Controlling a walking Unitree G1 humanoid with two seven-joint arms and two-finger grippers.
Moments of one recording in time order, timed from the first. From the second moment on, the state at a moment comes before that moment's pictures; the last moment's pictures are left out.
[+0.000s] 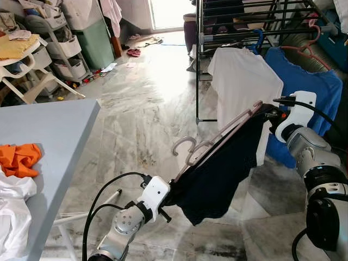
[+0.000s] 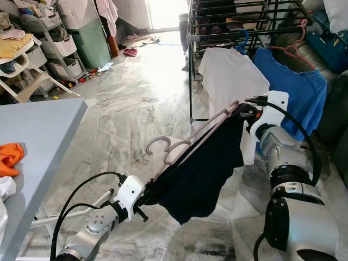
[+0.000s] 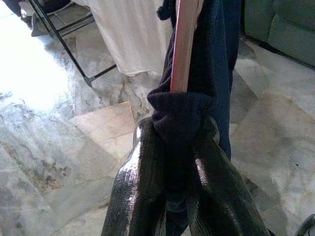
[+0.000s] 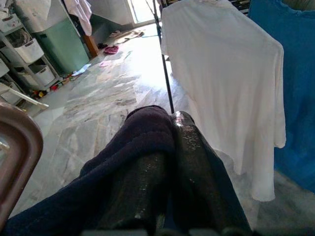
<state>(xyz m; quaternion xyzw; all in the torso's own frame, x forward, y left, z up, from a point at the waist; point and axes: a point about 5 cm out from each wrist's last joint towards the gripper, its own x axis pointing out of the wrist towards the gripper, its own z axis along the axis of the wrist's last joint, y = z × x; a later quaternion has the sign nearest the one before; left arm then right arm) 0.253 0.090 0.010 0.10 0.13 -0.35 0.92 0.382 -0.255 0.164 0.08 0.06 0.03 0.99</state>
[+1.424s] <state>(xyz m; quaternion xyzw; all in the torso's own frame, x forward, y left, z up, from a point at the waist) 0.256 0.101 0.006 0.08 0.15 -0.26 0.95 0.338 -0.195 0.078 0.03 0.11 0.05 0.99</state>
